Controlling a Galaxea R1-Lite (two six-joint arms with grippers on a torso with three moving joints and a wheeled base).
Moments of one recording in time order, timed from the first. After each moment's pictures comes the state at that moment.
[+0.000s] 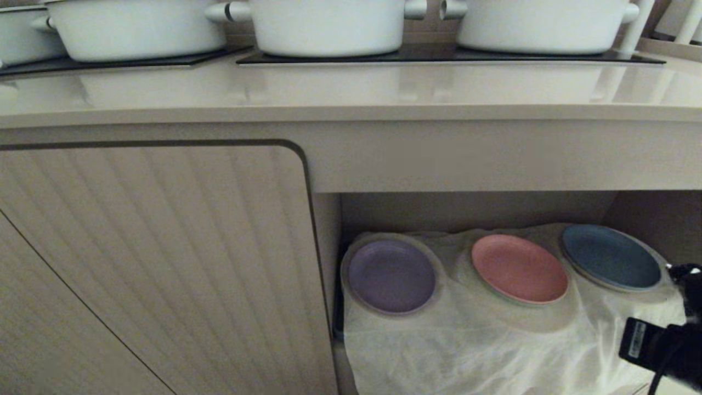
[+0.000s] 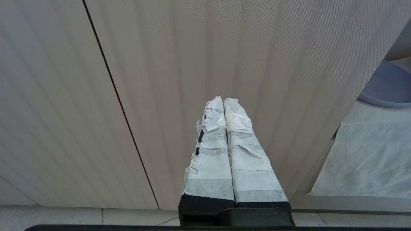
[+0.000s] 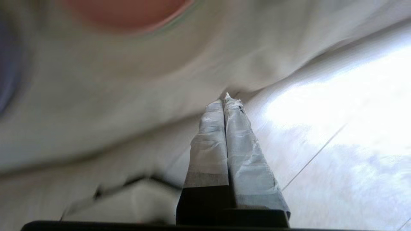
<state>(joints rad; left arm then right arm) 0.01 0.00 0.00 -0.01 0.00 -0.03 0.16 1.30 -0.32 -0.20 -0.34 0.50</state>
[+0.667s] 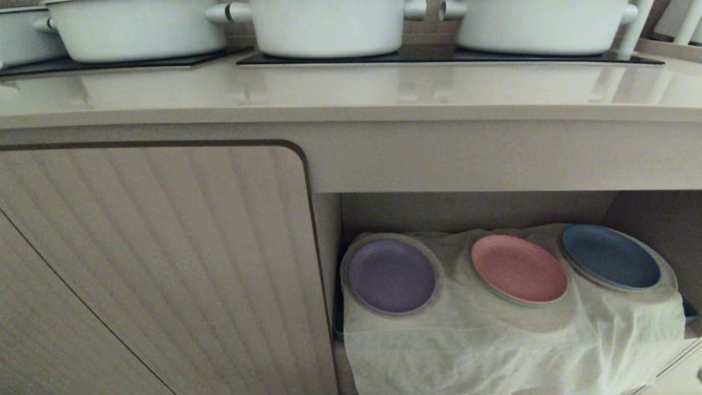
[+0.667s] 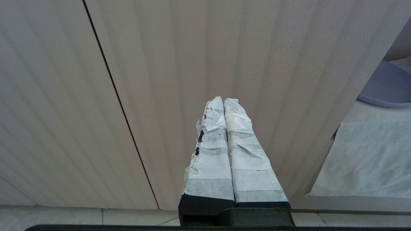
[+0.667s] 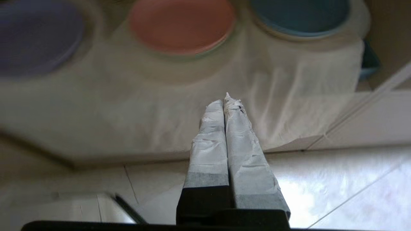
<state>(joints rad) 0.01 0.00 0.00 -0.01 0.00 -0.03 -0.02 0.60 -0.01 -0.26 -0.07 0.01</state>
